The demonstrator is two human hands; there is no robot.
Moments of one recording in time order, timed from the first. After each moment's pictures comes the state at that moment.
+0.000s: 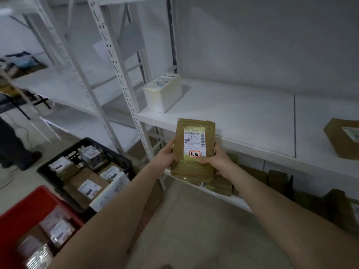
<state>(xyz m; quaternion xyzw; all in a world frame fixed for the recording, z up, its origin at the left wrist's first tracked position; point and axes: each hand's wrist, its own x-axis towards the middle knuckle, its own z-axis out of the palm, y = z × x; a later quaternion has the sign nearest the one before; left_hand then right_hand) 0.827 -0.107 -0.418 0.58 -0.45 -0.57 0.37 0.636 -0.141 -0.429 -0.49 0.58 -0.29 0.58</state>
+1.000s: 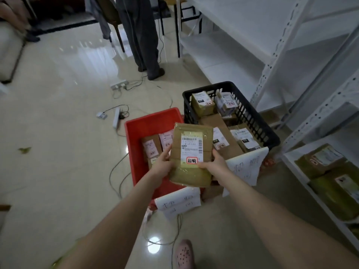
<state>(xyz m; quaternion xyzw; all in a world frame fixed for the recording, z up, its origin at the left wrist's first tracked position) 1.267 0.186 -0.551 0.71 -0.06 -0.44 0.54 1.150 0.037 -0.562 -0.62 0.44 0.01 0.65</state>
